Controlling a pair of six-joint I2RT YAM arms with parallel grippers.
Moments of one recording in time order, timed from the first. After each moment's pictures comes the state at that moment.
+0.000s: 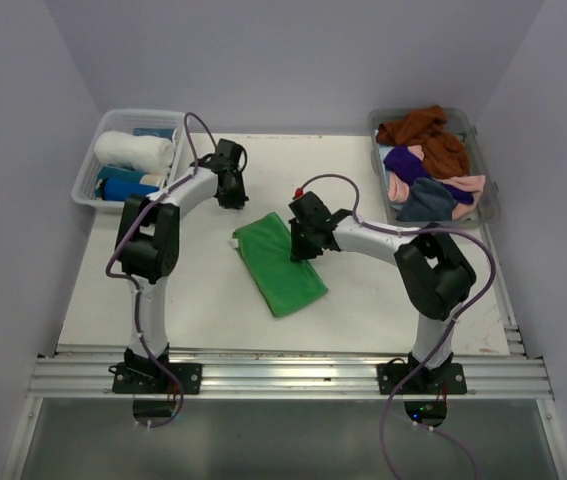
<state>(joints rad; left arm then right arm) -0.32 2.13 1.62 -0.56 -0.04 -0.48 0.69 1.89 1.22 -0.37 0.01 0.61</state>
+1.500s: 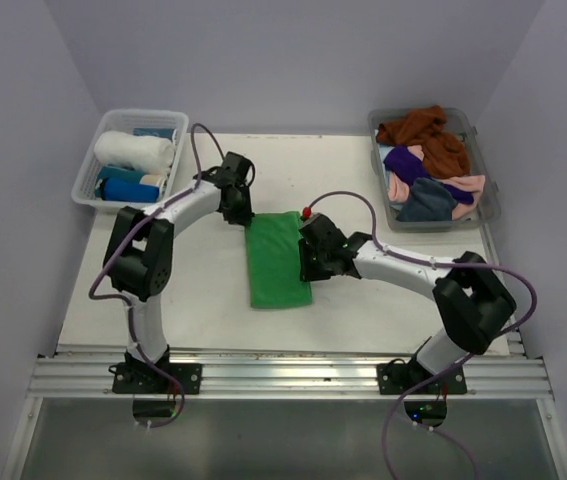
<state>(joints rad) -0.40 1.97 1.45 -0.57 -0.02 -0.51 0.78 1.62 0.97 -0.39 0.04 0.62</state>
